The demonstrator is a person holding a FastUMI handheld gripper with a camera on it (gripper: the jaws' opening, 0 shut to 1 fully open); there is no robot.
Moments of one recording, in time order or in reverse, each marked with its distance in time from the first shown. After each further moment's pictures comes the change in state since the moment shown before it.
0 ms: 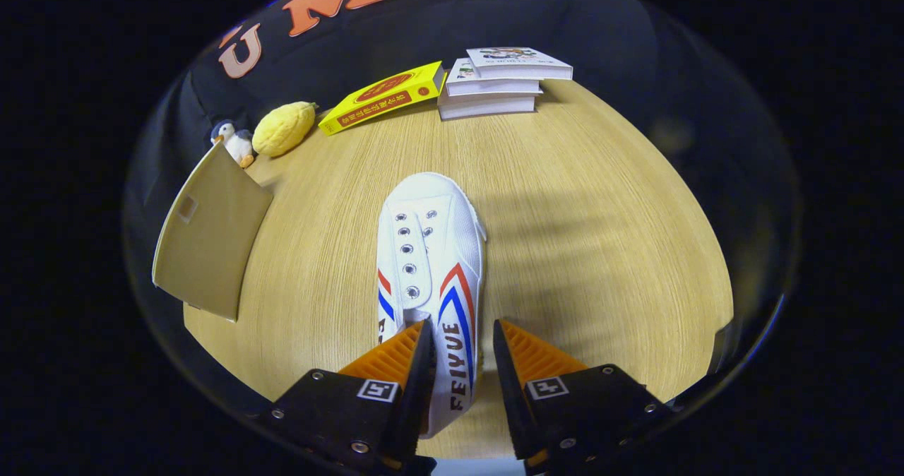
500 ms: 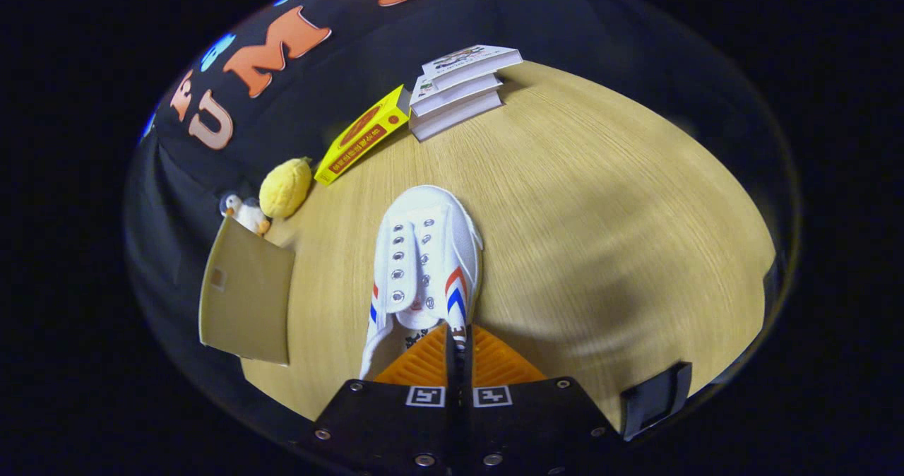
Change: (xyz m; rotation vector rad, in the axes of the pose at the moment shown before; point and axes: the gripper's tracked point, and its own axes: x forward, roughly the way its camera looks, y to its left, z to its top) arm -0.008 0.007 0.016 0.315 -0.095 0.175
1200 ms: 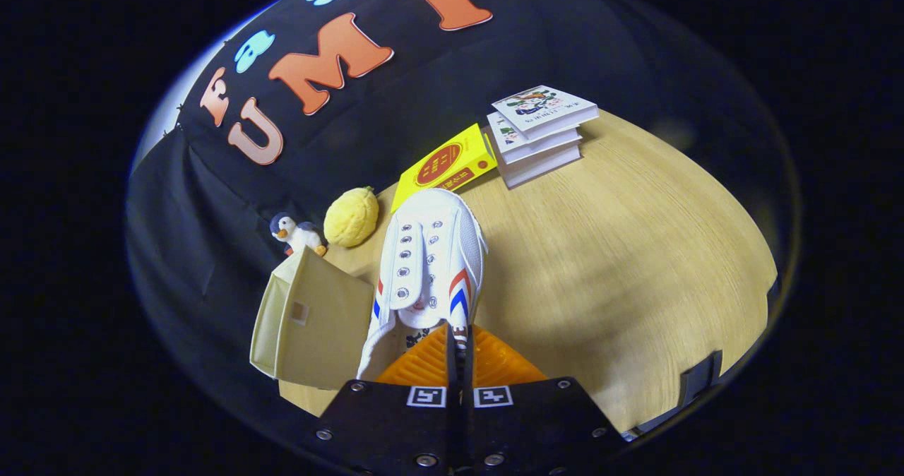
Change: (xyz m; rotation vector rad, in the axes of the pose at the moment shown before) arm -0.038 0.141 0.032 -0.065 -0.112 0.078
